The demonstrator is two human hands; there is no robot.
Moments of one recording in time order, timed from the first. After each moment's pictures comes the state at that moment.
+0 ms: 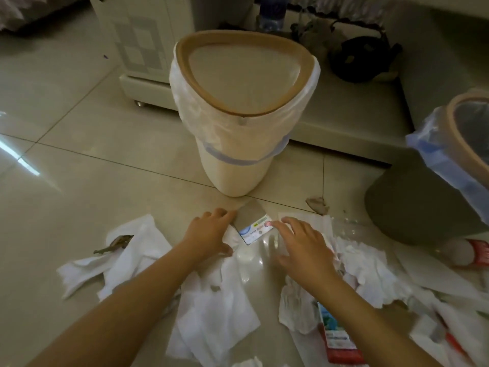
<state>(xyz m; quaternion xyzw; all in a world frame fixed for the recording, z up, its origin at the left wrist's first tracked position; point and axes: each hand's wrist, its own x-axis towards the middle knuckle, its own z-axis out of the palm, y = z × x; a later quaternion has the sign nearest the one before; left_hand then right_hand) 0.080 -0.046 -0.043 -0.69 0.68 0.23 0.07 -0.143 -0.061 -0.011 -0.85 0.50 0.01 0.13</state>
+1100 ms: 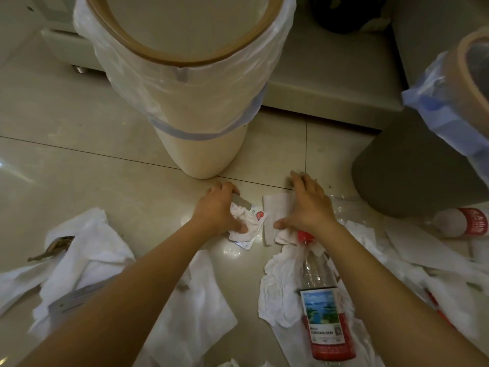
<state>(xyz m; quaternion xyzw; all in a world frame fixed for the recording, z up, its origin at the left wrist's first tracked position) 0.017 -0.103 -0.074 -0.71 0.63 0.32 -0.05 -0.187 -0.149 -0.056 -0.73 0.64 0.09 0.22</state>
